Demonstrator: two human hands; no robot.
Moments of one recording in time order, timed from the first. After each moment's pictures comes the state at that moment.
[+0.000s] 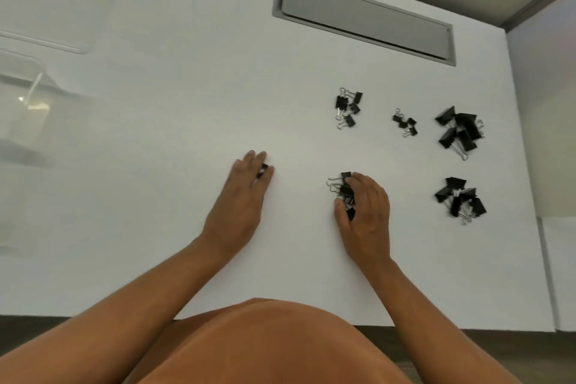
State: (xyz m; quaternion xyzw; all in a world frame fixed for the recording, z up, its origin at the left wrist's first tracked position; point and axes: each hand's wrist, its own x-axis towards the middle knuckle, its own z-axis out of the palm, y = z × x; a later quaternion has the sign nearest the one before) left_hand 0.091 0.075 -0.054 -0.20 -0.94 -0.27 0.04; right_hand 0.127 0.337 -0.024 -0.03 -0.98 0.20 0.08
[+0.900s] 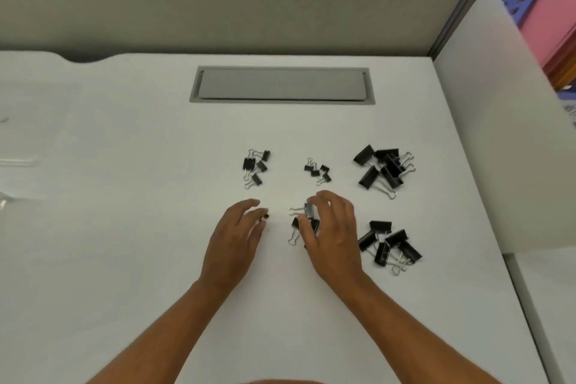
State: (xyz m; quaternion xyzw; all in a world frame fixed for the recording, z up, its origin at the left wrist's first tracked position) left_hand 0.050 0.264 -0.014 -0.16 -0.95 -0.27 0.09; right_hand 0.068 0.477 0.002 -0.01 -0.94 0.32 0.12
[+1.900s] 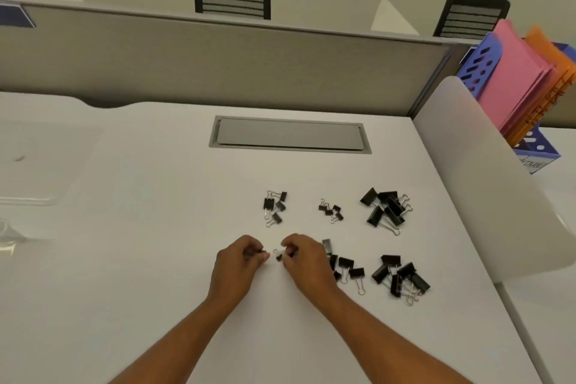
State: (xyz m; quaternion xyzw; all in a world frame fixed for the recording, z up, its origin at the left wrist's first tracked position) left_hand 0.023 0.214 0.011 0.03 -0.86 -0.50 -0.08; right_hand 0.033 0.391 0.005 -0.07 -0.91 0.40 -0.03
